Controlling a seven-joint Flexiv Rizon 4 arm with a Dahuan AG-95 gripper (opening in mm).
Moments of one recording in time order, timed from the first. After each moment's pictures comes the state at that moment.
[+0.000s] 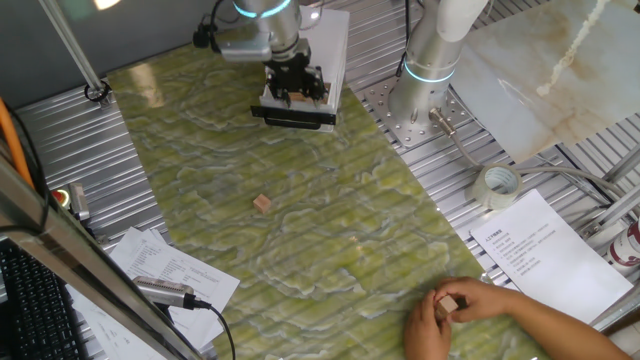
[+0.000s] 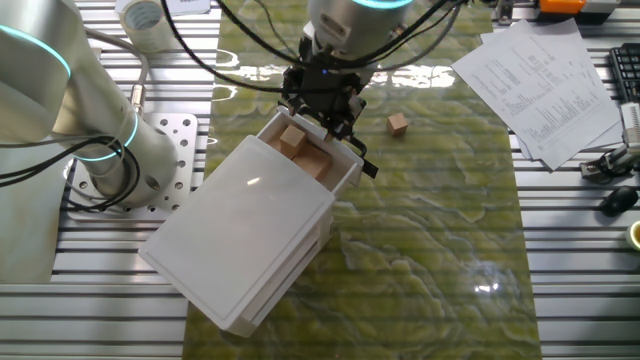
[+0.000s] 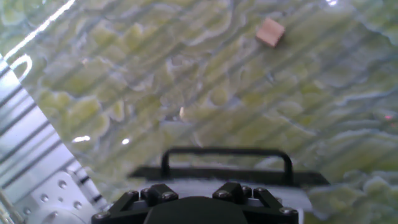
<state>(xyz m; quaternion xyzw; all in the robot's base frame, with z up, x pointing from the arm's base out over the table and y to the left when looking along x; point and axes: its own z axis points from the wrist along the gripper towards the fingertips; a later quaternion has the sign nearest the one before) 0.347 -0.020 0.200 0.45 -0.89 -0.05 0.08</state>
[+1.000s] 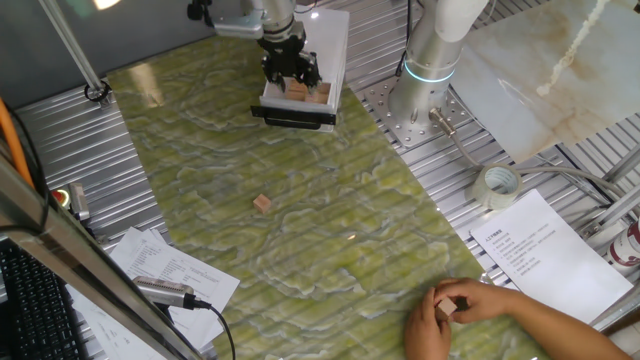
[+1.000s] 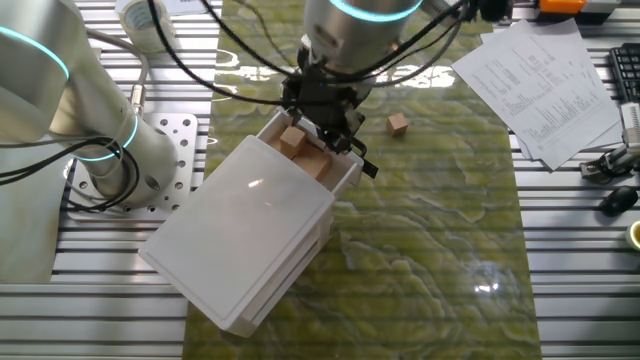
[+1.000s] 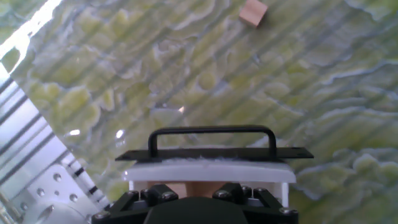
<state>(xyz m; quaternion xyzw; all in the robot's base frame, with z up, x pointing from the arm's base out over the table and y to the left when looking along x) 0.347 -0.012 0.207 0.40 -0.91 -0.04 0.07</state>
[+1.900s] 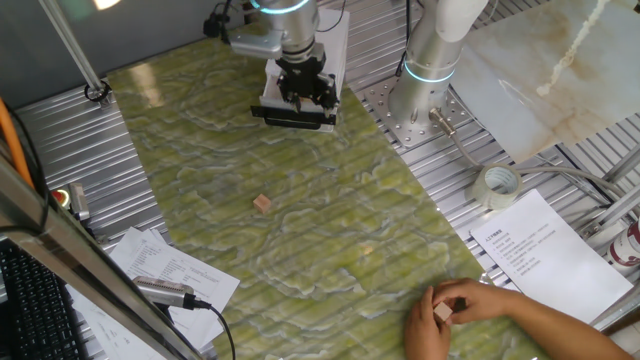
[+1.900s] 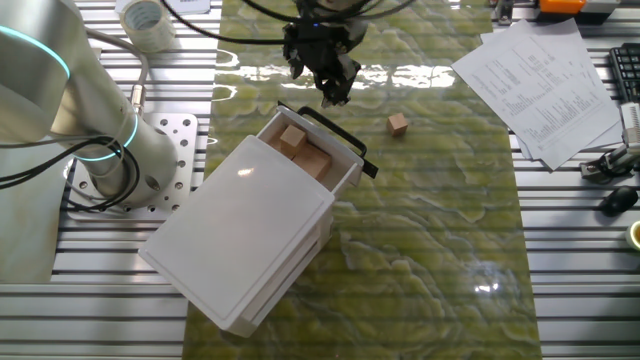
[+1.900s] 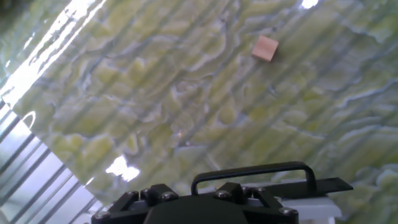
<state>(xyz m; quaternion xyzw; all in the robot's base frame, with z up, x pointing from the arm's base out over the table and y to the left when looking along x) 0.346 0.037 0.216 0.39 -0.92 -0.04 0.05</state>
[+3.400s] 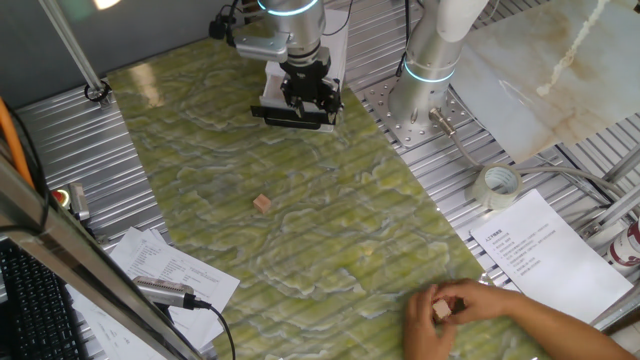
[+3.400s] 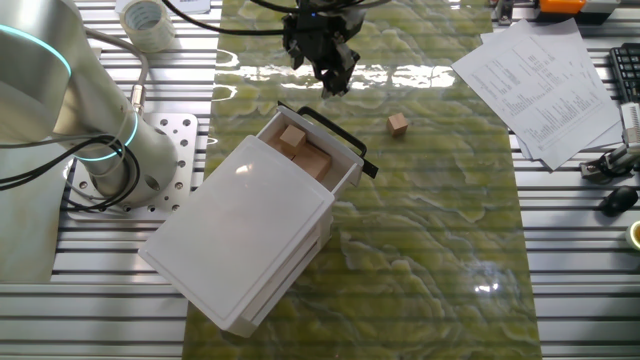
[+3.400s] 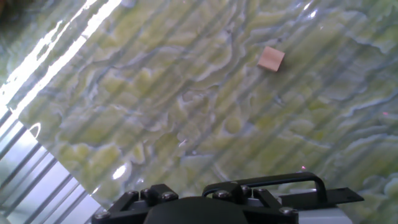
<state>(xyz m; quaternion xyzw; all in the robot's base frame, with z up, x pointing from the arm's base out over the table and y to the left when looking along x) 0.346 0.051 0.217 0.39 -0.92 -0.05 0.05</state>
